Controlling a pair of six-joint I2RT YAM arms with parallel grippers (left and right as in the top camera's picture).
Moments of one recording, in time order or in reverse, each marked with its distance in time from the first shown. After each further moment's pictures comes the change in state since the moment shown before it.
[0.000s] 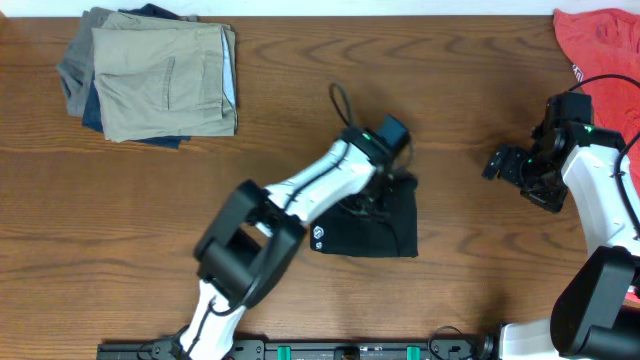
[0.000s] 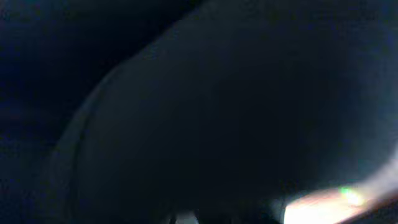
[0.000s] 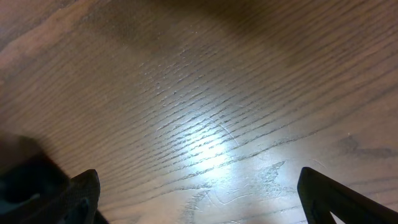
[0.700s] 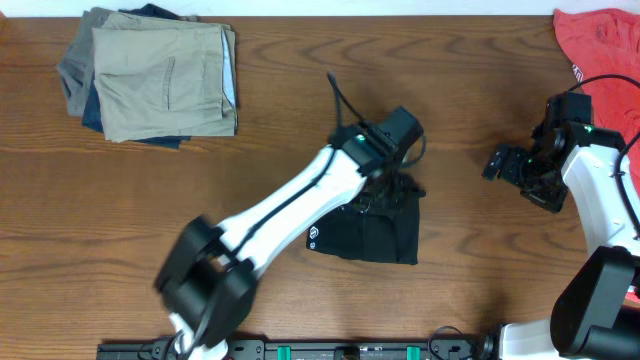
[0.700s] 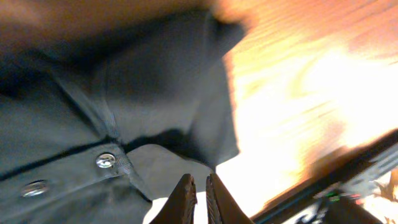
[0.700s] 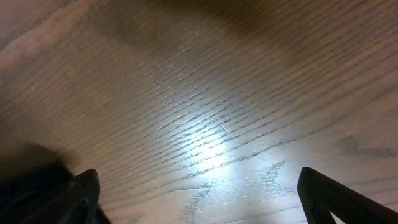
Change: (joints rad) left arm -0.031 -0.249 0.040 -0.042 -0.043 -0.014; right arm 0.000 0.000 0.000 0.000 0.000 0.000
